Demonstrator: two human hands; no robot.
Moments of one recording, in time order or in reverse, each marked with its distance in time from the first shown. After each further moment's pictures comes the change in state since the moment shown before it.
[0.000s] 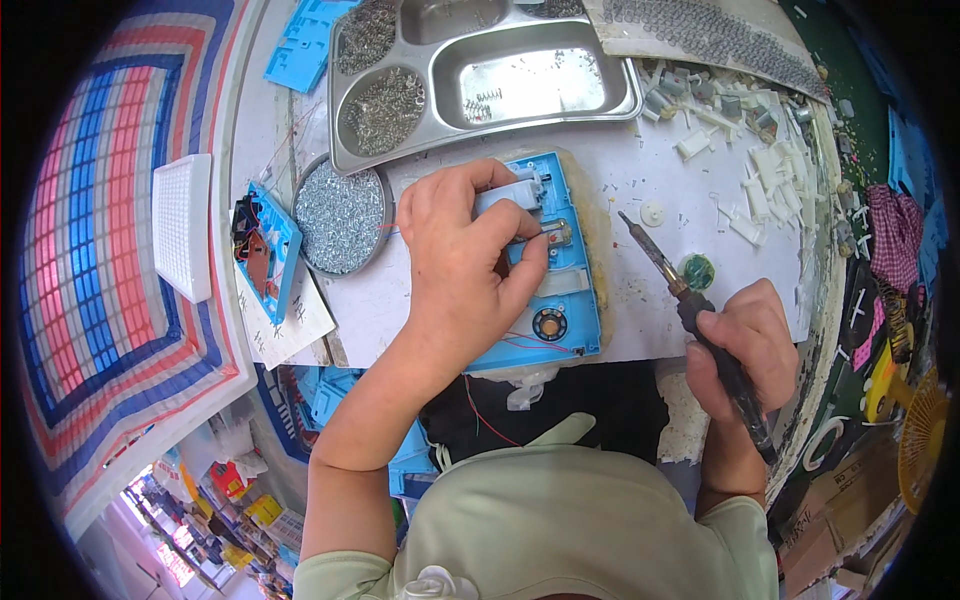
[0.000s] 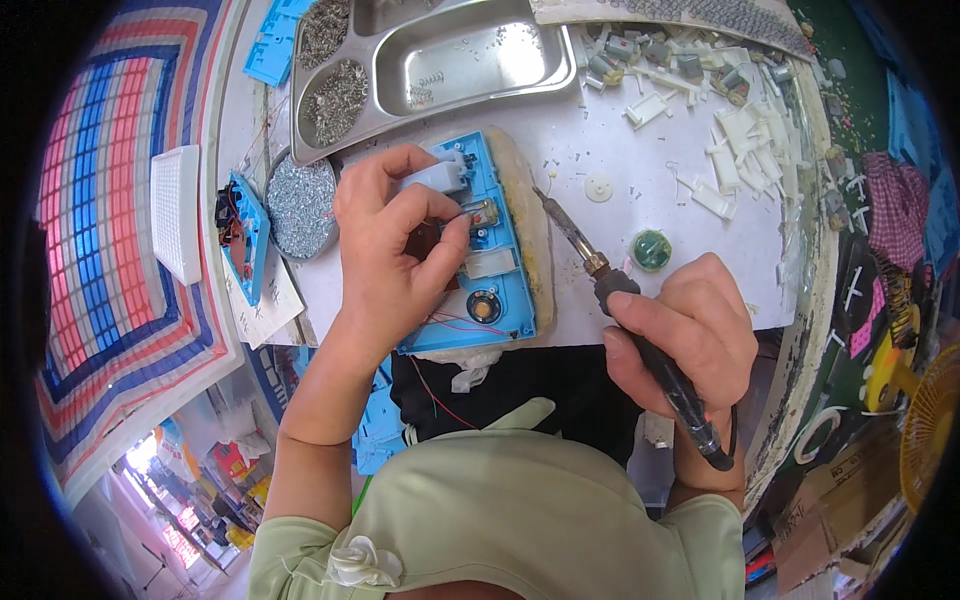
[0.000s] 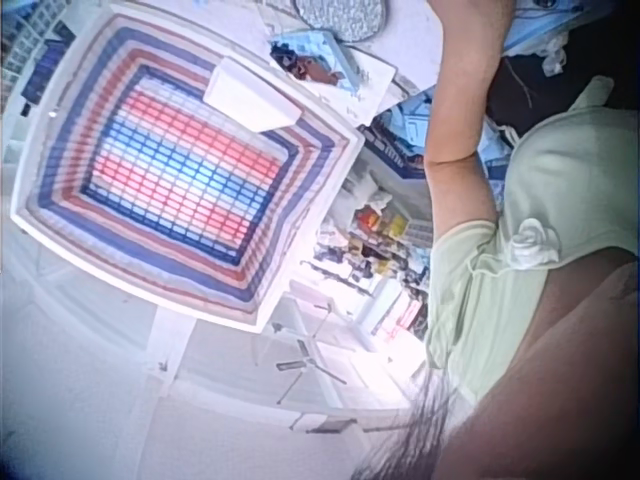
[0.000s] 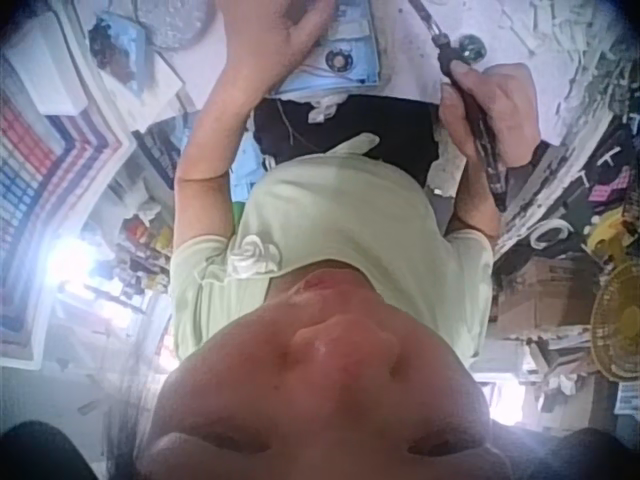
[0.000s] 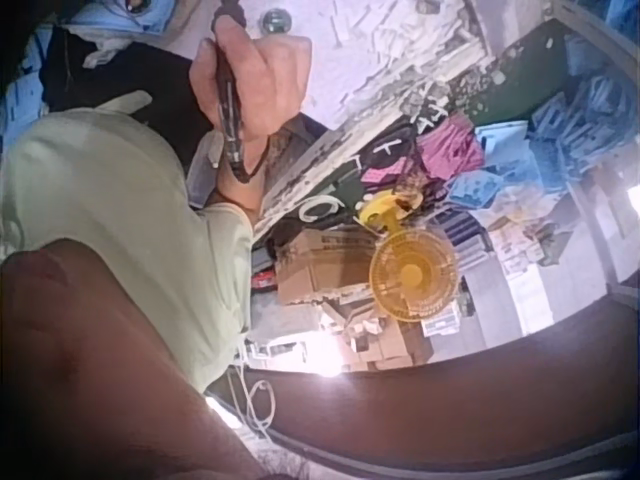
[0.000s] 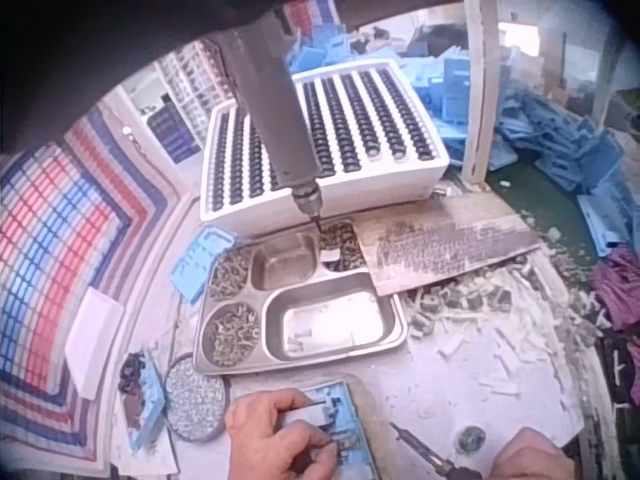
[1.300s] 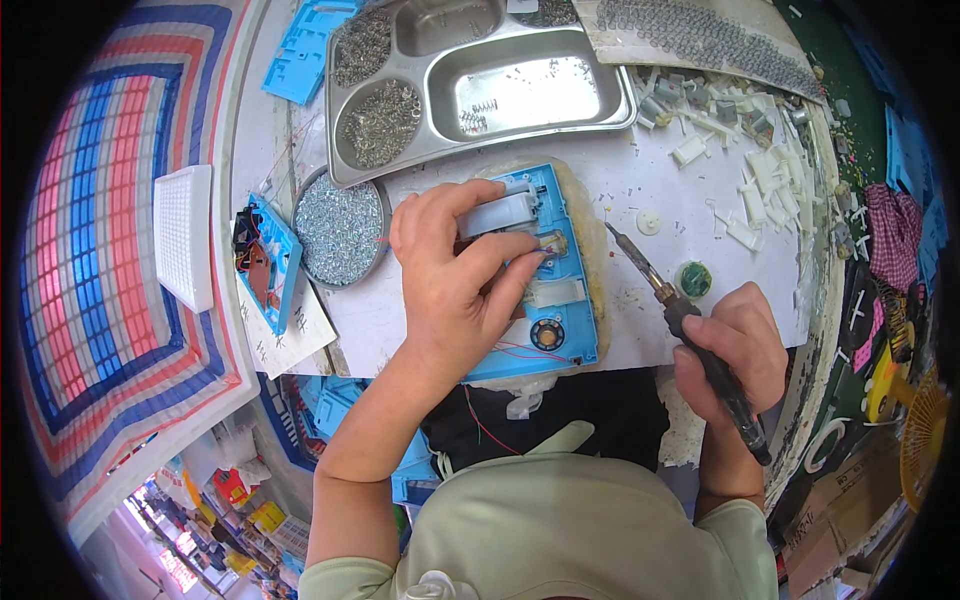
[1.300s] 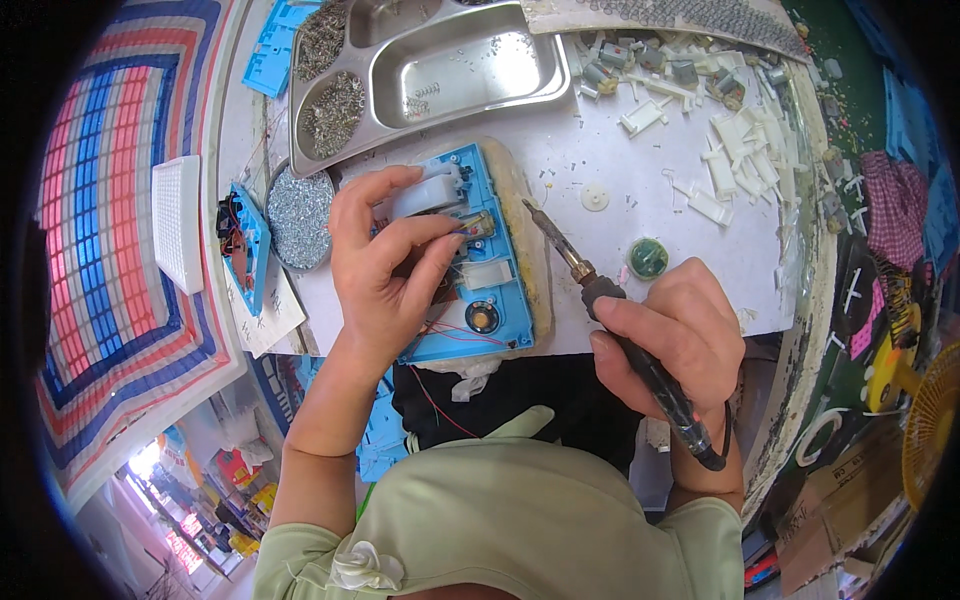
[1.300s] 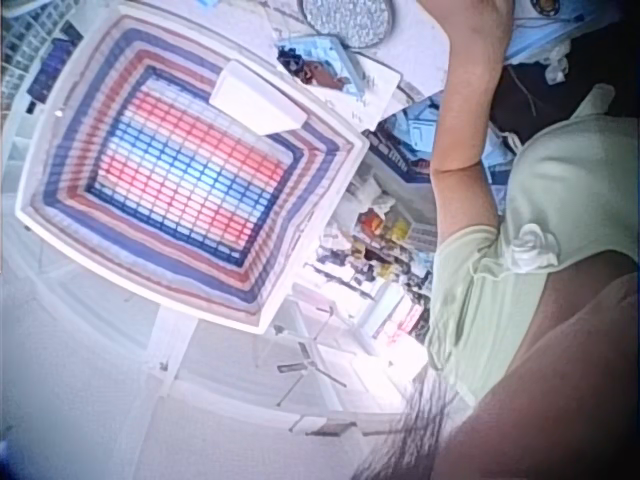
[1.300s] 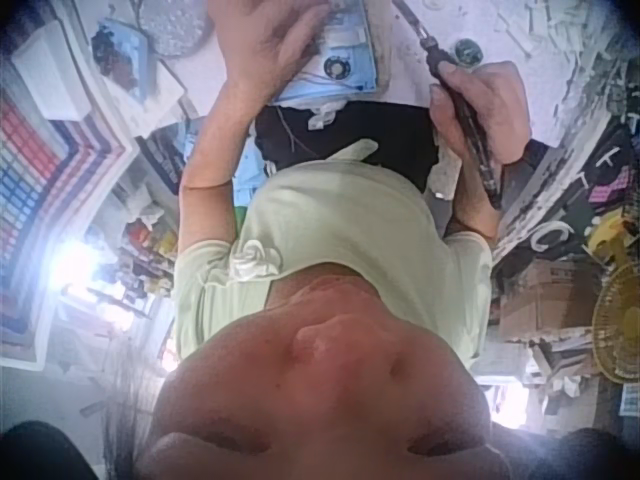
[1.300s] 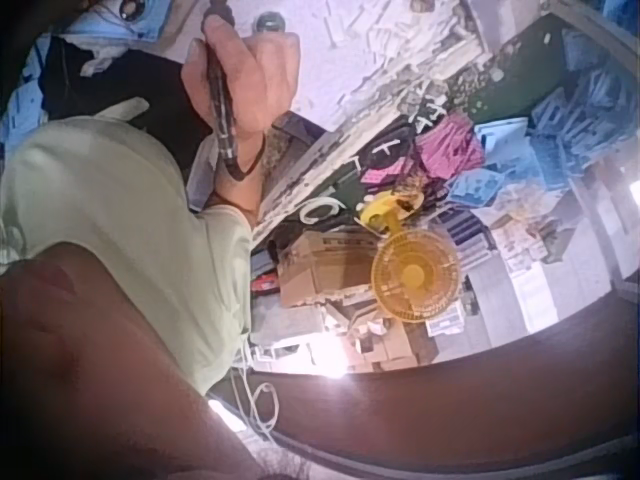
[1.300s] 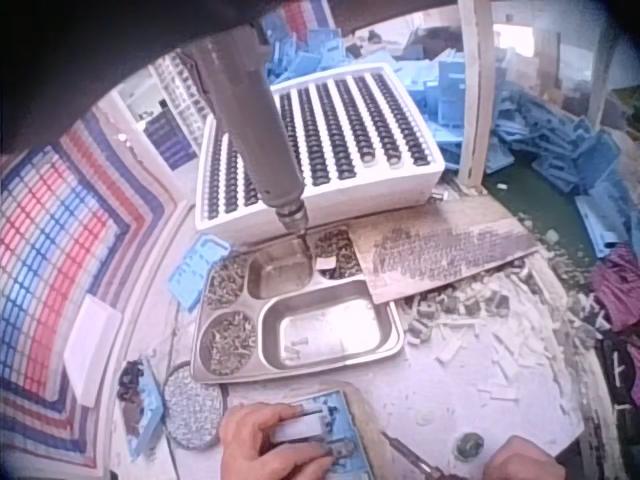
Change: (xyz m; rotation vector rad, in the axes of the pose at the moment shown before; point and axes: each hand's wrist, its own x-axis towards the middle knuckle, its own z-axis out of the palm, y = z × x) left_hand -0.008 -0.006 0.001 -0.040 0.121 0.078; right_hand 0.000 0.002 0.004 0.008 -0.020 0.018
